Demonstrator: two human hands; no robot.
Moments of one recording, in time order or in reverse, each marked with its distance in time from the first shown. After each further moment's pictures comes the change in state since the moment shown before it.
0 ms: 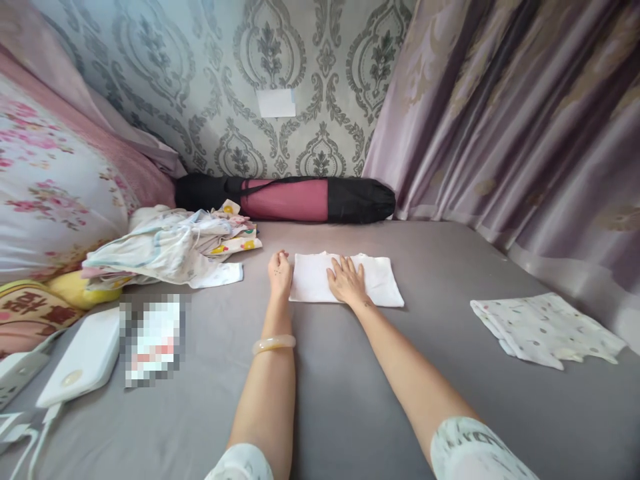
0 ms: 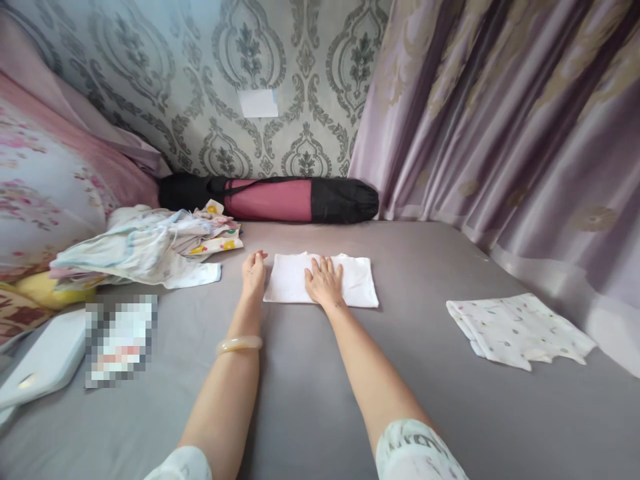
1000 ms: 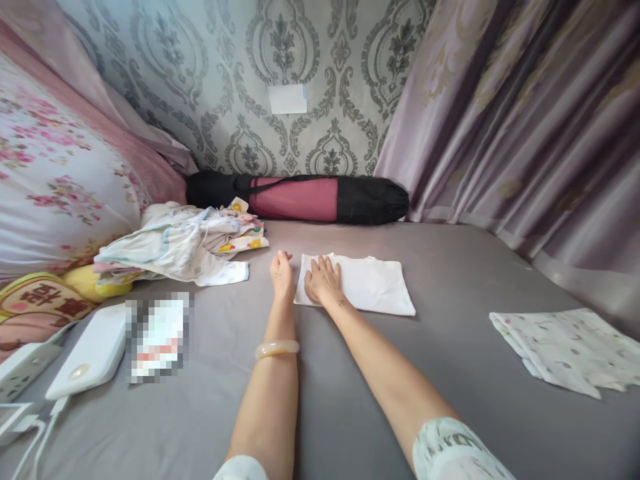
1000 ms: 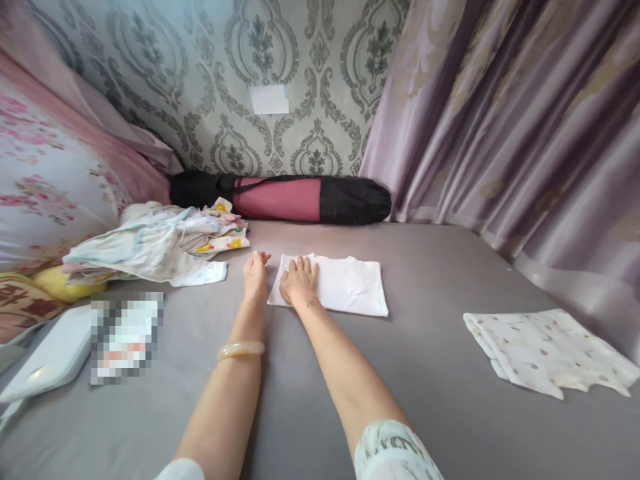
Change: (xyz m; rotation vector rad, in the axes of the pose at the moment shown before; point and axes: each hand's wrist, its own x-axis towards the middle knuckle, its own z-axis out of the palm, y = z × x) left_hand 0.008 -0.010 0.003 -0.226 0.074 -0.116; right_hand 0.015 -0.078 0.008 0.110 0.013 -0.108
